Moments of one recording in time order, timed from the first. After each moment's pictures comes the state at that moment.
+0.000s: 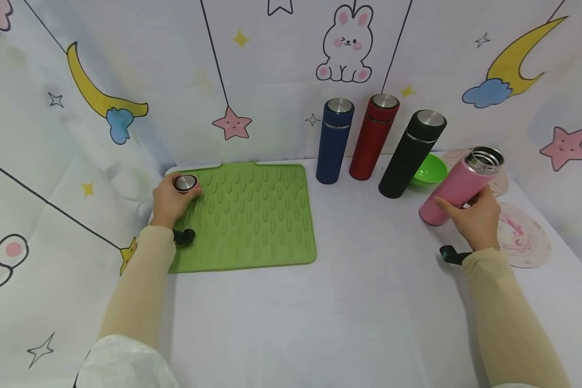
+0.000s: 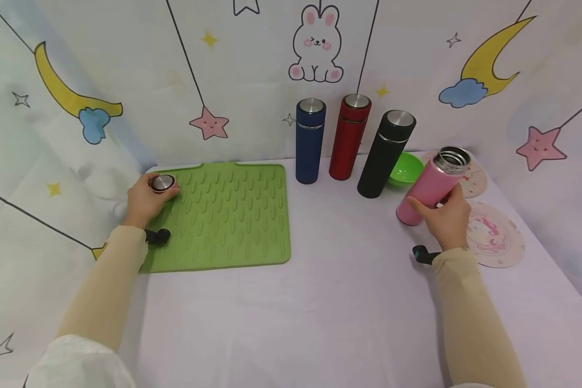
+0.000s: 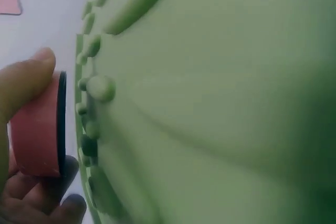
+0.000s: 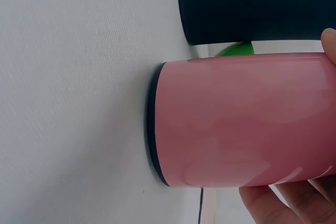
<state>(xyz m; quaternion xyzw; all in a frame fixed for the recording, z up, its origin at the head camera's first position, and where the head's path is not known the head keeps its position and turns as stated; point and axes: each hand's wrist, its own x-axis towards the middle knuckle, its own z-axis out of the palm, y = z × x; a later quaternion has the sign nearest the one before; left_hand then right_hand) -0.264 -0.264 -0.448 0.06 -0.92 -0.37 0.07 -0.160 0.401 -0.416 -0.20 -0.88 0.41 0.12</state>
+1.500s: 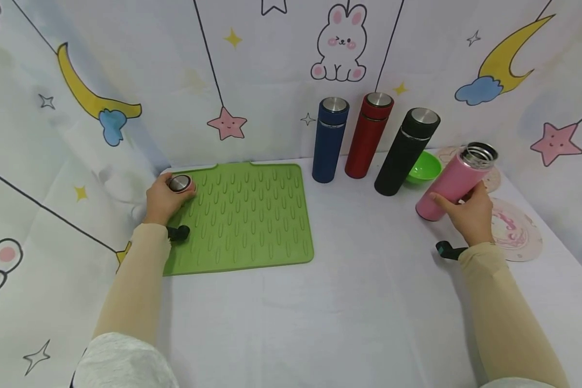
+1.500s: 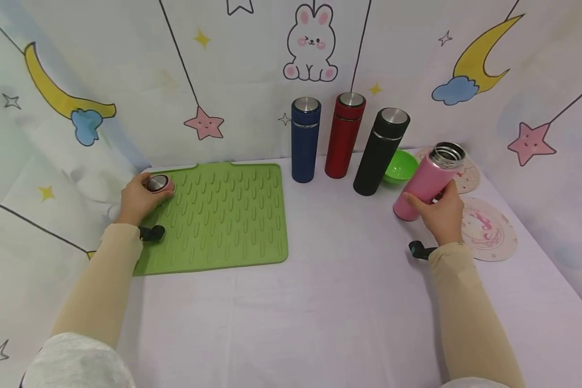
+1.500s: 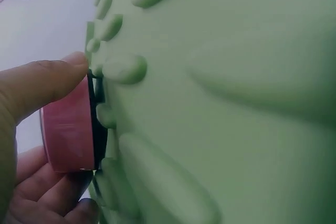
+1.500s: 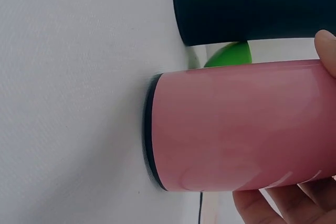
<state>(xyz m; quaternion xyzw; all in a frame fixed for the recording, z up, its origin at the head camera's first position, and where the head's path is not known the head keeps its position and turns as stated) -0.275 -0.275 -0.448 0.06 -0.93 -0.36 0.03 -0.162 0.404 -0.414 -0.21 -0.88 0.41 0.08</state>
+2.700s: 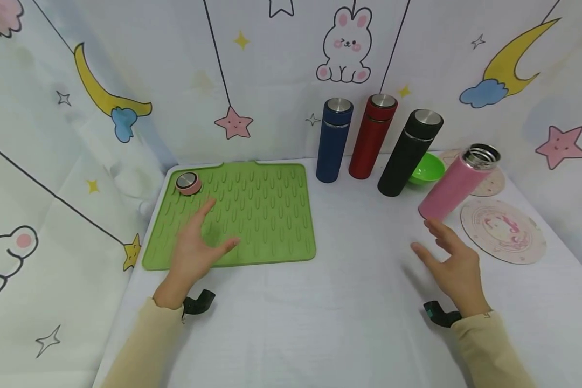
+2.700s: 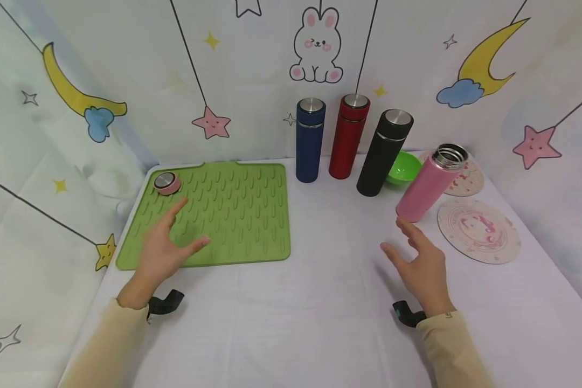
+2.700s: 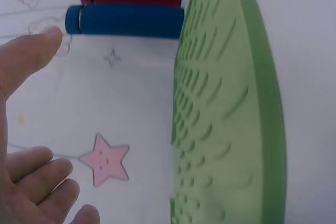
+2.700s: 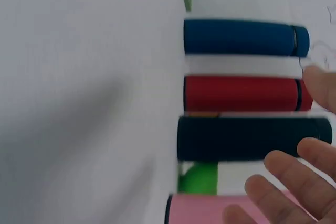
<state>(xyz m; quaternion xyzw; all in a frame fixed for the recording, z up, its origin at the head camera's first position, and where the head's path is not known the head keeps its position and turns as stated) -0.117 -0.186 -0.415 -0.10 -0.91 -0.39 0.09 -0.052 0.321 -0.425 -0.03 -0.92 0.34 0.20</state>
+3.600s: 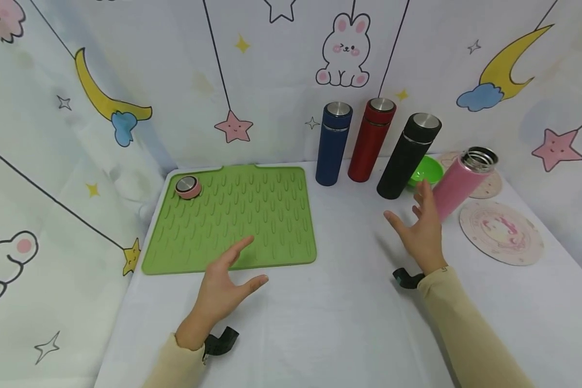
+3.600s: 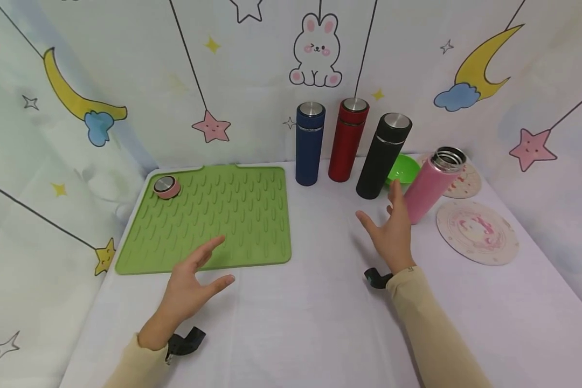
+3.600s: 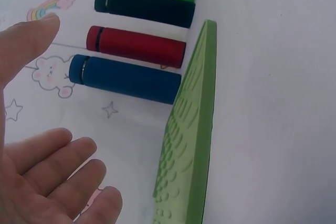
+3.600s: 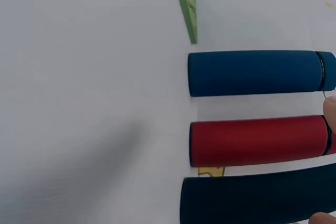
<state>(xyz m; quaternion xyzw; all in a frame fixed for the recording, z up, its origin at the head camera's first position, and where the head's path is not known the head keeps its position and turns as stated) -0.060 -0.143 -0.435 -0.15 -0.86 -0.49 0.04 -0.131 0.286 -0.421 -0.04 -0.88 0.44 0.19</state>
